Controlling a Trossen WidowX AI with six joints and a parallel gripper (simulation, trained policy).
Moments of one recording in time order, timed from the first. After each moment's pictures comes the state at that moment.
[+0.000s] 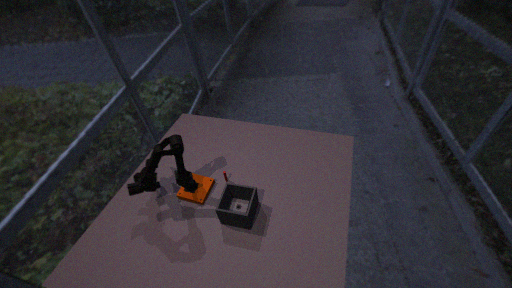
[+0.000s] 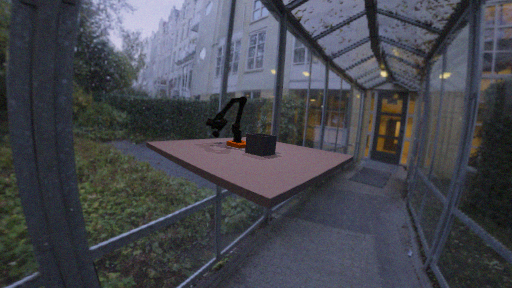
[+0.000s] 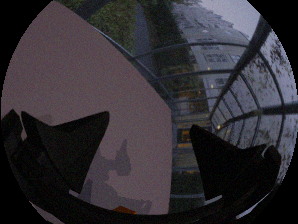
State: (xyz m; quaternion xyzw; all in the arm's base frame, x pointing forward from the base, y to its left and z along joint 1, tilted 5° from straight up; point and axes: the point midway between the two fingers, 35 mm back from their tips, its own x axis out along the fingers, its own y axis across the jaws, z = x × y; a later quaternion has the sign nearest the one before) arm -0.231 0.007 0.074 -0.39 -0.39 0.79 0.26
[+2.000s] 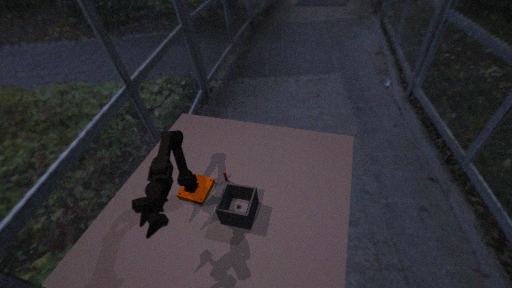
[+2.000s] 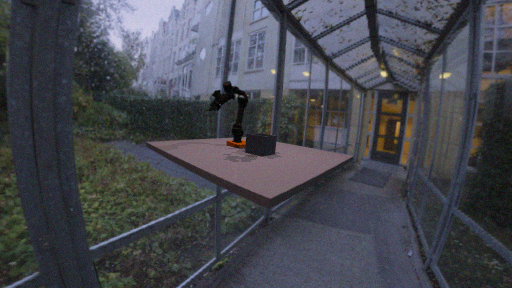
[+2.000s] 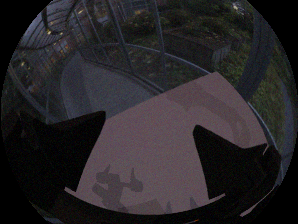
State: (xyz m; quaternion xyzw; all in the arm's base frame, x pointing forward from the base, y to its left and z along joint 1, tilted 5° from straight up) arm 0.052 -0.339 0.316 -0.37 0.04 0.78 -0.51
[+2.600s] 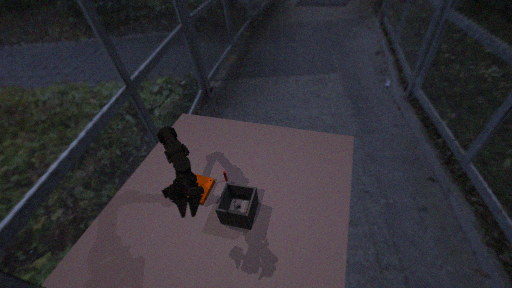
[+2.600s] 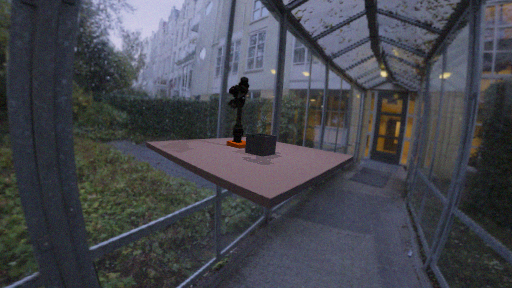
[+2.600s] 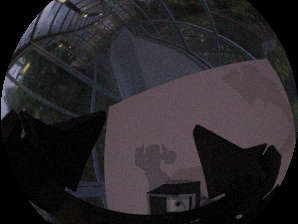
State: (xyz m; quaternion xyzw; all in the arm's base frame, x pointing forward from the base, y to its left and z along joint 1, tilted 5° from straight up) arm 0.195 -0.264 0.364 -0.49 0.06 0.57 -0.66
